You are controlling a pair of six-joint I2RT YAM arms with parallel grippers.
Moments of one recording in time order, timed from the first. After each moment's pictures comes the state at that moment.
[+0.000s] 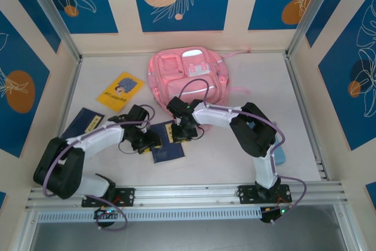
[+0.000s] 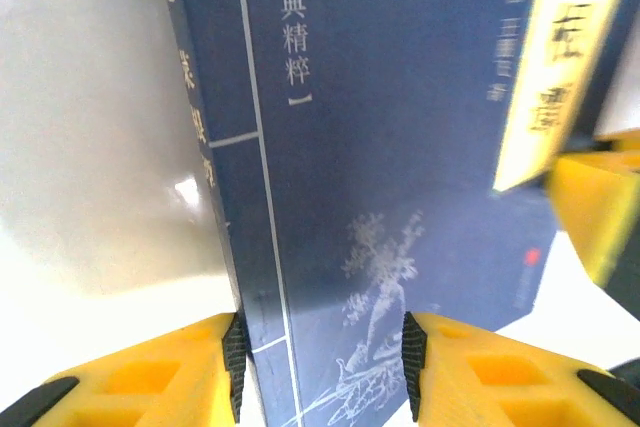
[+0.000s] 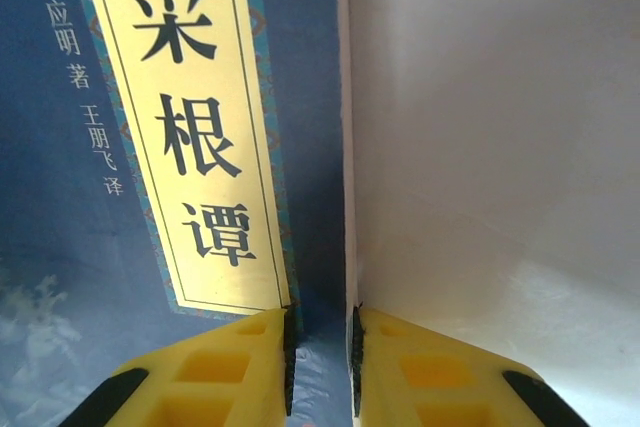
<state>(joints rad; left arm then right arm) -0.48 1.34 0.70 -0.63 0.37 -0.77 0.87 1.99 1.36 -0.76 -0.25 0.67</state>
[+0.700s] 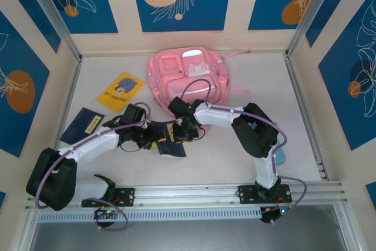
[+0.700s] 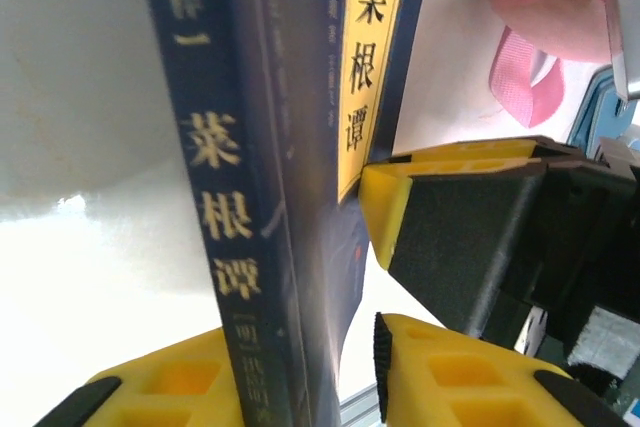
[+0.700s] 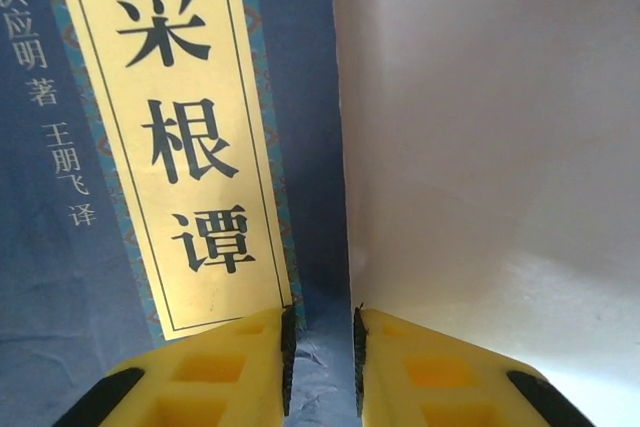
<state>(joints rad) -0.48 1.27 0.64 -0.43 0.50 -0.99 0.86 1.96 1.33 -0.75 -0.25 0.72</state>
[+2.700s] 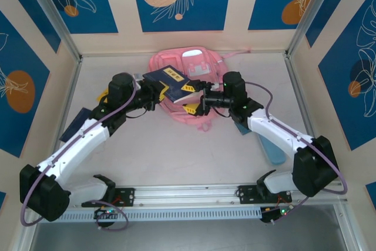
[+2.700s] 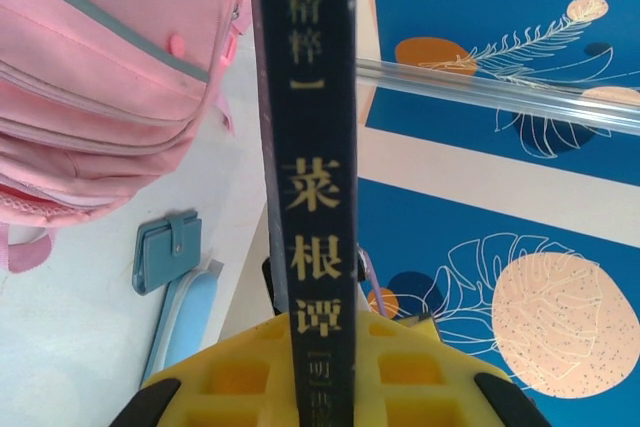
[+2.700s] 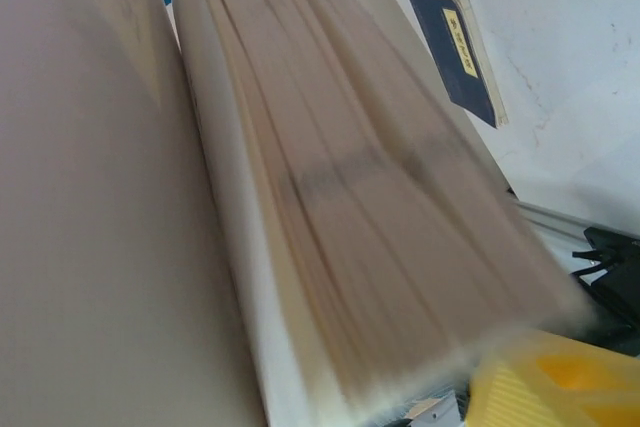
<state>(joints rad) -0.50 1.16 0.97 -0.13 0.33 -1.56 0.55 1.37 0.95 0.14 -0.74 1.92</state>
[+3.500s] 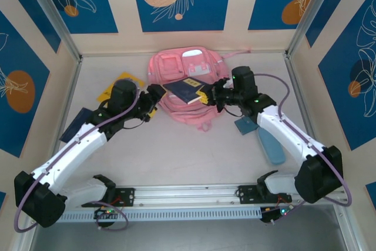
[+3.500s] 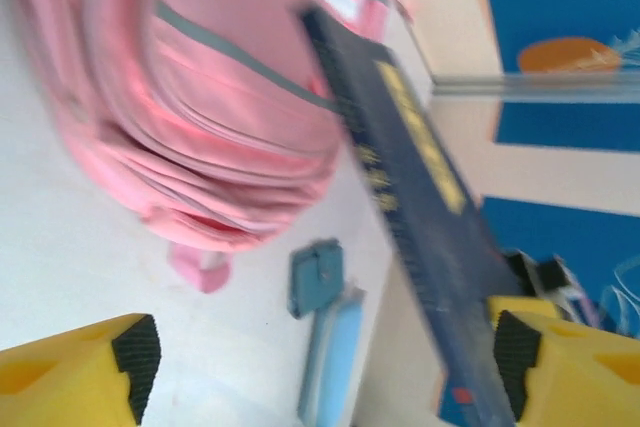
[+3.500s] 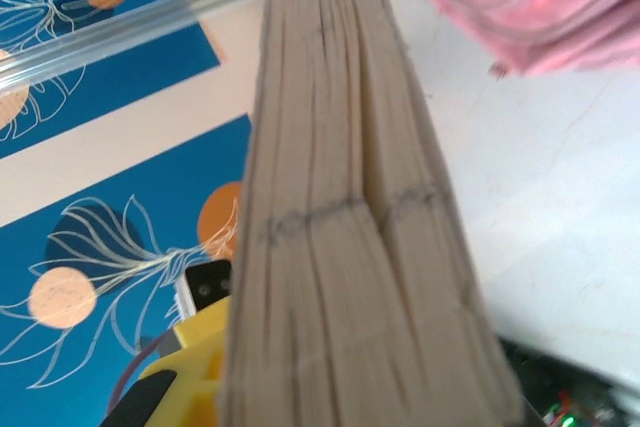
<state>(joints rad) -0.53 1.11 0.98 -0.44 0.15 -1.23 0.42 1.27 1.05 -0.31 -0.59 1.53</state>
